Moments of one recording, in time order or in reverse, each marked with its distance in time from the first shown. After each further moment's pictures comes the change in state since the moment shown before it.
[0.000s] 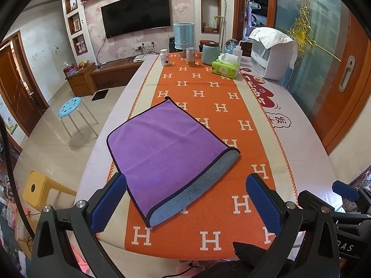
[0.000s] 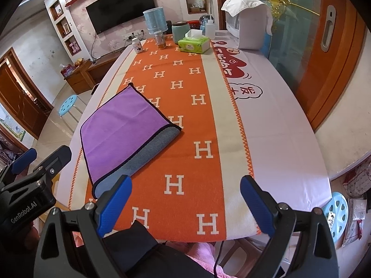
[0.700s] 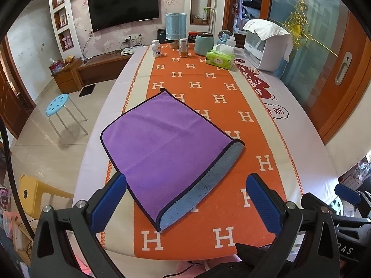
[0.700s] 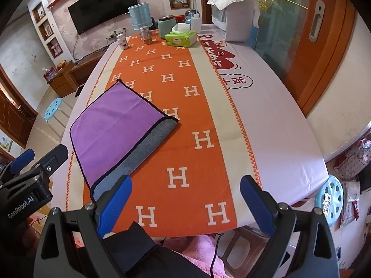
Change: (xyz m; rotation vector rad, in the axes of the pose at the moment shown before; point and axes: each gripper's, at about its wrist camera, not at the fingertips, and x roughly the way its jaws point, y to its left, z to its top) left arm 0.026 0.042 0.006 0.033 0.056 -0.086; right arm 0.008 0.033 -0.010 0.071 0.029 -0.108
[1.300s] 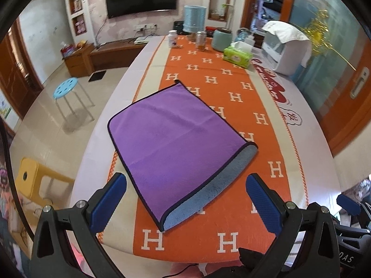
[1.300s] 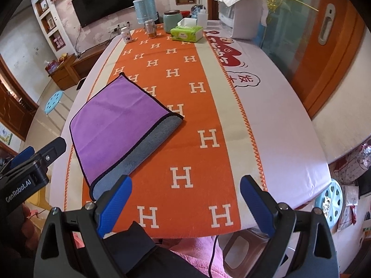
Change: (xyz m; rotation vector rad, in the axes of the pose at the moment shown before) left arm 0.022 0.016 0.005 -0.118 0.048 0.049; right arm 0.015 0.009 0.007 -0.043 0.033 0.017
